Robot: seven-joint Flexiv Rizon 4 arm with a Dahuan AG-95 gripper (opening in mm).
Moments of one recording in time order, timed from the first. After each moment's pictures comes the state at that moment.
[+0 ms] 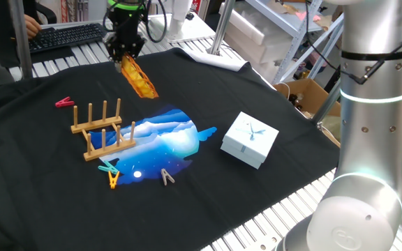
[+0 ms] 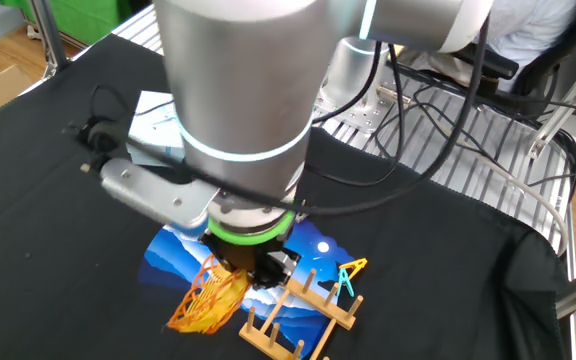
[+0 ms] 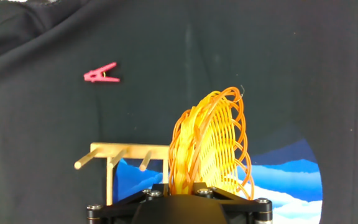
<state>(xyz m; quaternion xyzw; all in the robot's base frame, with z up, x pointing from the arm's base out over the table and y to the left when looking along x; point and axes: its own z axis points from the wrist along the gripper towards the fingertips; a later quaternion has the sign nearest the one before) 0.683 0.109 0.211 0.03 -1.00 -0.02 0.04</state>
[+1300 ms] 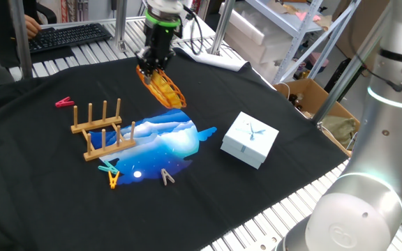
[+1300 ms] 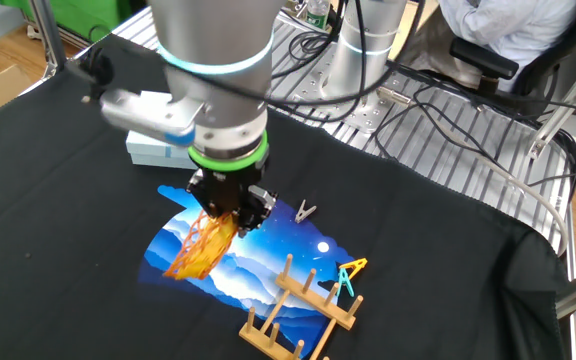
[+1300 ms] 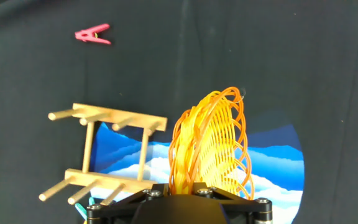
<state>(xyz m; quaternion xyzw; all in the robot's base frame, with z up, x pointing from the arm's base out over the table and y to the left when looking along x) 0.618 0.043 0.192 0.08 -1.00 -0.04 0.01</state>
